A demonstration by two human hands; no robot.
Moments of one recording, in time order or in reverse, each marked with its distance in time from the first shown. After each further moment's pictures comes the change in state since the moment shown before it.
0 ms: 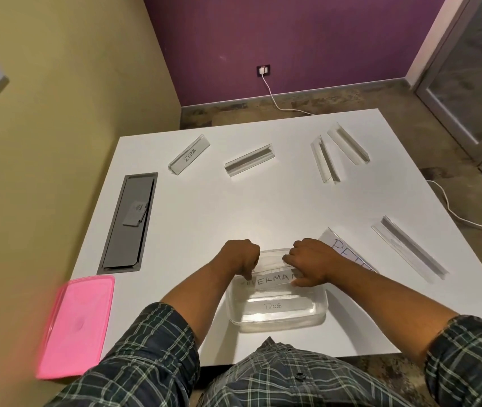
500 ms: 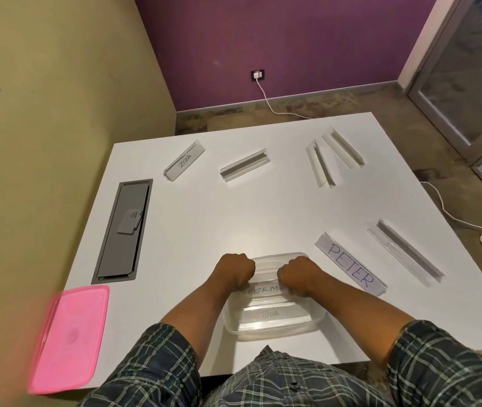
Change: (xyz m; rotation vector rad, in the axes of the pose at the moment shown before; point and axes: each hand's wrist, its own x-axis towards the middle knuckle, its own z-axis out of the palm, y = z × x) left_hand -0.002 0.002 0.029 0.156 0.123 -0.003; right_hand 0.023 -0.033 0.006 -0.032 -0.327 0.166
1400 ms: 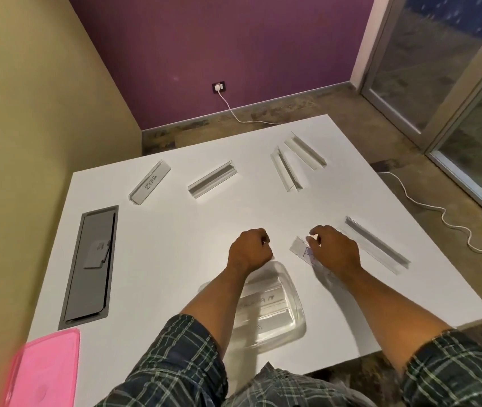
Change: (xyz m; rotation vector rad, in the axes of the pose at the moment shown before) left_hand 0.055 0.060 -0.083 -0.799 0.327 -0.111; right_hand -0.065 0.100 0.039 0.825 0.632 0.876
